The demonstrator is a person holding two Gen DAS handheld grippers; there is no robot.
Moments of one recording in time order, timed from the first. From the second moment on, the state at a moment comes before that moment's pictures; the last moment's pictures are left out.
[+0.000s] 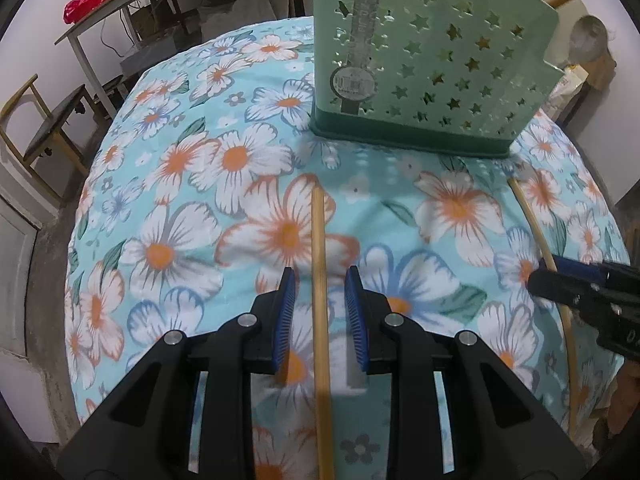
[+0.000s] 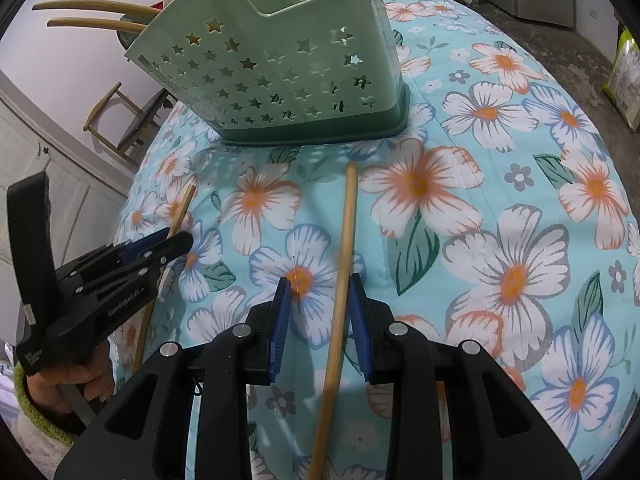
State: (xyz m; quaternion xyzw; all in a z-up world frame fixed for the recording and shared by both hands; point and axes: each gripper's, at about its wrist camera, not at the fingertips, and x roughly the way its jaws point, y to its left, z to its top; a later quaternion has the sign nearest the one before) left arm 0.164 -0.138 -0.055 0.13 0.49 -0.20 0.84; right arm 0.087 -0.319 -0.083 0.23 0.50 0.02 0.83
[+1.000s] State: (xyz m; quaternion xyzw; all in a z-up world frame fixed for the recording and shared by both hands) left arm 0.174 -0.091 0.099 -0.09 0.38 -0.35 0.85; right arm 0.103 -0.323 -0.089 0.22 0.49 0.00 0.84
